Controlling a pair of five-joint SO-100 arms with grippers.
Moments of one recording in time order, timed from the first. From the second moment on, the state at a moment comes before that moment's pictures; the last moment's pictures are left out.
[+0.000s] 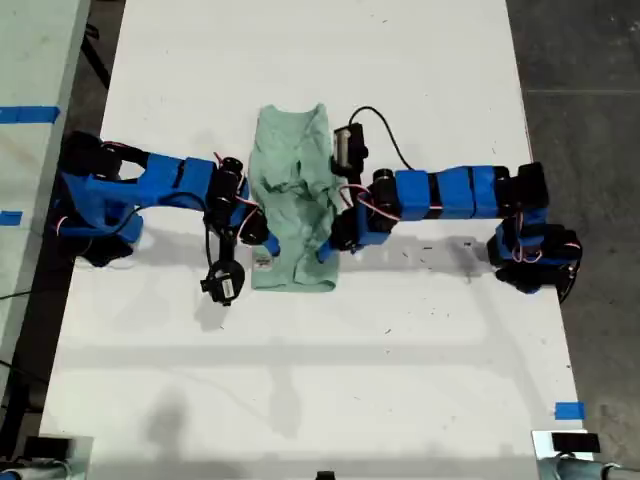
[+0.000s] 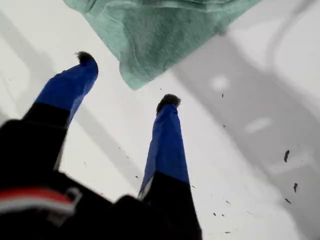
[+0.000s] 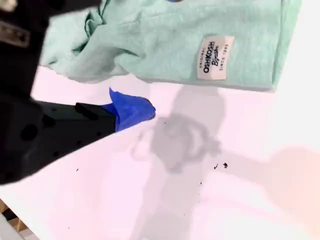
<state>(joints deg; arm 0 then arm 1) 13.3 73.7 71.5 92.5 -2.5 1.5 68.6 61.8 86.7 -21.6</state>
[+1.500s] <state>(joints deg) 27.9 57.5 45.4 84.4 1.8 -15.2 62.8 47.7 89.0 -21.1</state>
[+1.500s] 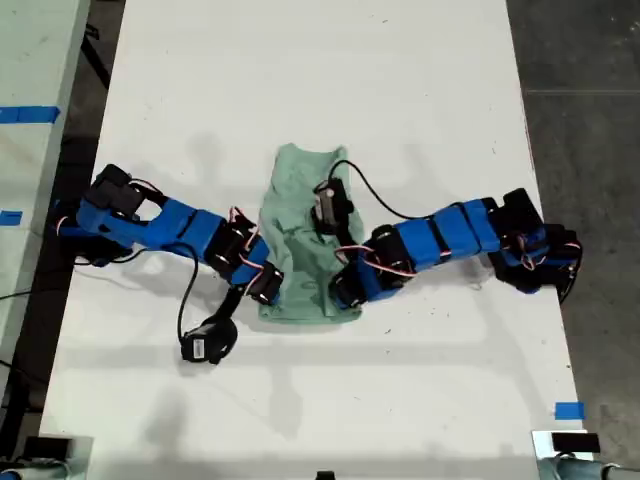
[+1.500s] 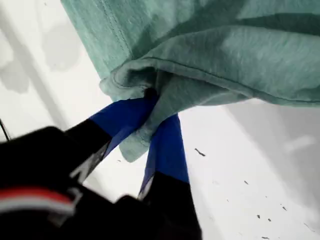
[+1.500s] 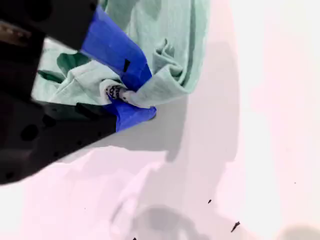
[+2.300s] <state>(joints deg) -16.8 69.4 45.4 89.3 41.4 32.3 75.5 54.1 83.4 -52.6</state>
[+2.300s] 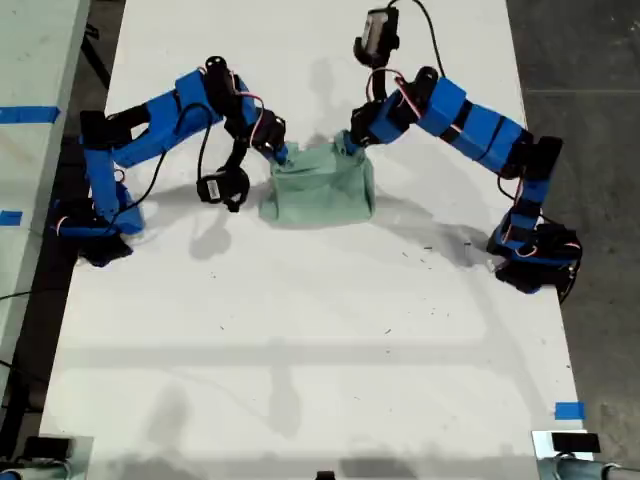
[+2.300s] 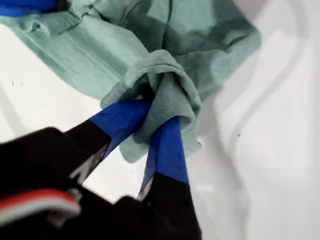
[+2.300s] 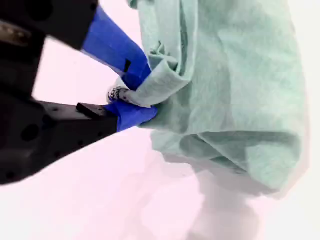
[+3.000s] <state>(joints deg) -32.7 50.1 48.7 75.6 47.3 47.9 53.8 58.5 69.4 -59.2</state>
